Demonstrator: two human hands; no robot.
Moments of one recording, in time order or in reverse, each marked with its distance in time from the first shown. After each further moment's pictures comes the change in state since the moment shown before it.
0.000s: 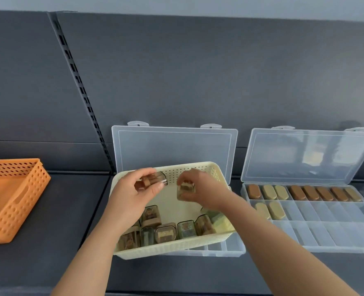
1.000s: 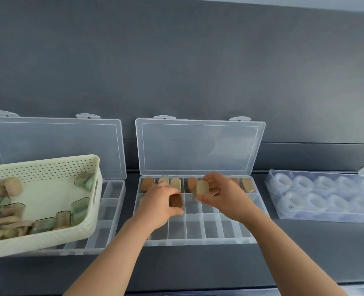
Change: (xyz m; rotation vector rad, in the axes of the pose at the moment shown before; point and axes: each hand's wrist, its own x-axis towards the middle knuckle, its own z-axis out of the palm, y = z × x) left_hand -0.005 0.086 0.330 0.565 -0.360 0.111; right_hand -0.186 0.251 -0.129 0.348 0.182 0.274
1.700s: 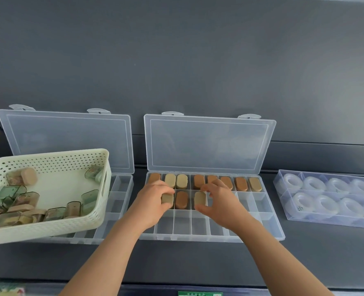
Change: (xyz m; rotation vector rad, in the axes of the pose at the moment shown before) left_hand -0.018 -0.016 -0.010 -0.006 0.071 -0.008; right_hand 0.004 0.007 0.033 -0.409 -0.028 -0.022
